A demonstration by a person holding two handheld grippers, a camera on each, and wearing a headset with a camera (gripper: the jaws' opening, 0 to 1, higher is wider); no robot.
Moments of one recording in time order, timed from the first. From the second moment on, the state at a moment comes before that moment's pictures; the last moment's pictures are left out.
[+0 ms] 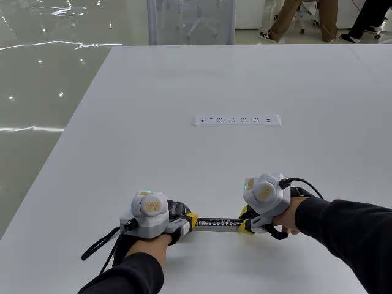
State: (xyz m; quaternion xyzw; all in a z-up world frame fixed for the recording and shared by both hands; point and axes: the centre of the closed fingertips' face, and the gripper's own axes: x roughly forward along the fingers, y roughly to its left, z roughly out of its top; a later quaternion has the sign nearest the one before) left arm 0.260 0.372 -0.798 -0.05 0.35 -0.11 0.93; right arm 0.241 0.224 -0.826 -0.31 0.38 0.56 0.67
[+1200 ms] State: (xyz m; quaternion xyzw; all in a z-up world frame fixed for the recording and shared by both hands) left arm 0.259 0.373 -0.797 -0.06 0.35 -0.12 0.93; right arm 0.237 0.261 -0.827 -0.29 0.36 0.57 0.68
